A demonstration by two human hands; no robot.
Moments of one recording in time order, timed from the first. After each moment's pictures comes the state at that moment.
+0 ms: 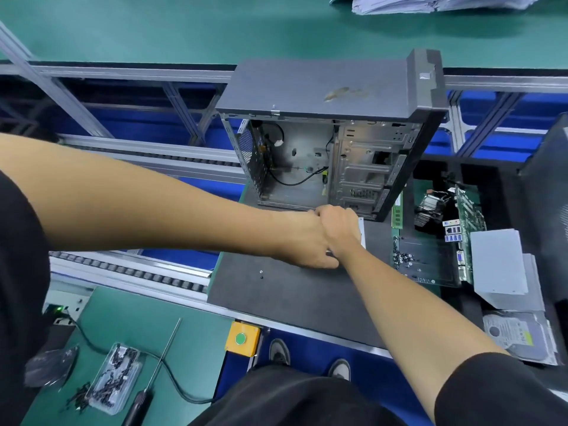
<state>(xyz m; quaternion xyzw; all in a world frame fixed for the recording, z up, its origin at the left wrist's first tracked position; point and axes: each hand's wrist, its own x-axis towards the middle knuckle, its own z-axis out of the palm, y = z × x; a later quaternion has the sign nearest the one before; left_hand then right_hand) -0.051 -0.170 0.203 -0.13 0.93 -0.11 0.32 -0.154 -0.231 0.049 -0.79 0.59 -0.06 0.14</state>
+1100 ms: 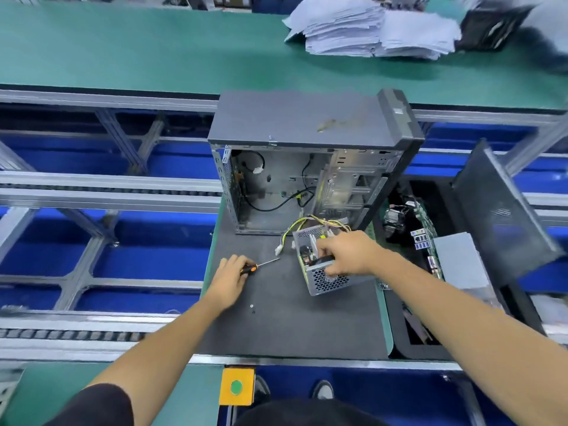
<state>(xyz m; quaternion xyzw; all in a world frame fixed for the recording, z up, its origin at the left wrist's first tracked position) 0.122 -0.171 -0.018 -0.61 0.73 0.27 -0.13 -0.193 -0.220 0.099 -0.86 0.47 0.13 0.15</state>
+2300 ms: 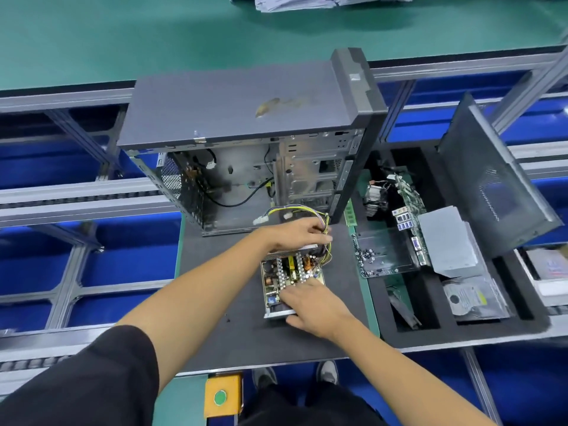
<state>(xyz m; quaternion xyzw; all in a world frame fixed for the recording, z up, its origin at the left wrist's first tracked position) -0.089 -0.292 0.032 -0.40 0.68 0.61 0.00 -0.187 -0.137 -0.003 -0.89 0.42 0.02 0.16</state>
